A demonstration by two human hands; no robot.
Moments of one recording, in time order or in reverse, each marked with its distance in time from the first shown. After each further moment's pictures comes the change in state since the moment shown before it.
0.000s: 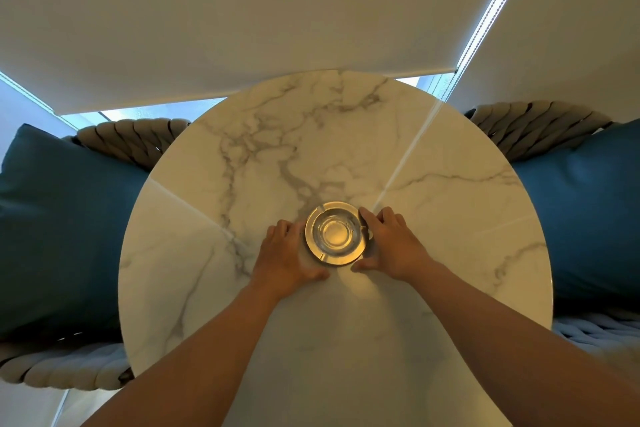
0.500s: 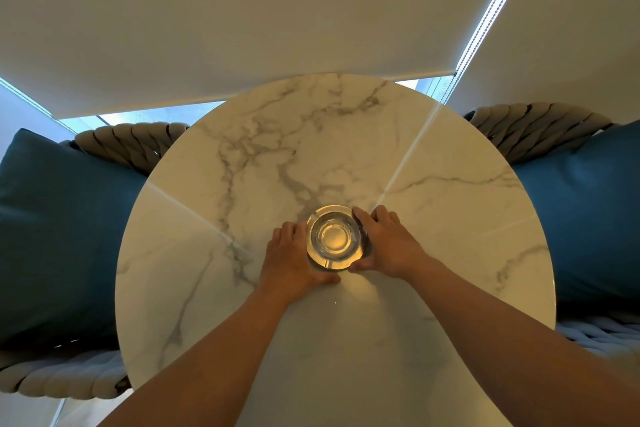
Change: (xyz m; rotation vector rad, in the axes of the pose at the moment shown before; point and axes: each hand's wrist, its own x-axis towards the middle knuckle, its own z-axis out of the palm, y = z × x) left_hand 0.006 0.009 0.013 0.073 0.030 -0.016; right_hand 0.011 -0.004 -0.004 -0.007 -0.029 -0.038
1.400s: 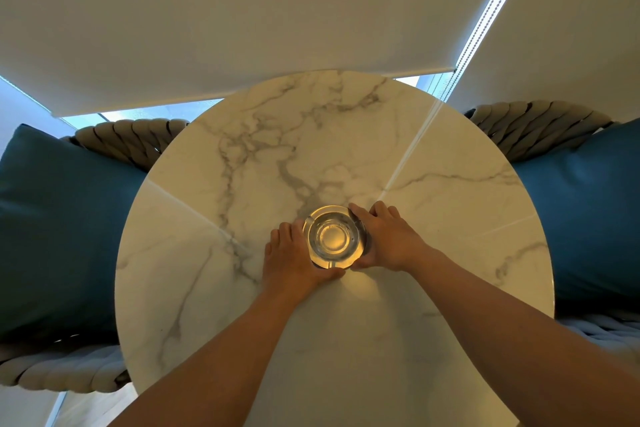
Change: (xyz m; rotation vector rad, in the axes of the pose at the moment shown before) left_hand -0.010 0.009 0.006 0.056 0.083 -0.061; right_hand 0.002 0.003 -0.005 -0.041 -0.047 -0.027
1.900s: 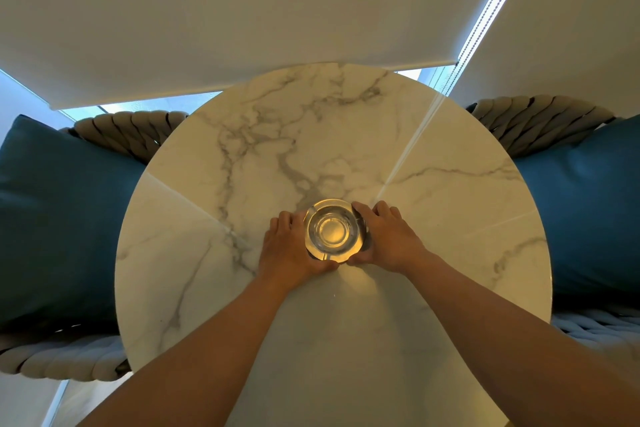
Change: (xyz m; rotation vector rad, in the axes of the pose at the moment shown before) left_hand 0.008 -0.008 -0.004 -0.050 -0.038 0.065; right_hand -0.010 -0.004 0.008 0.079 0.060 0.054
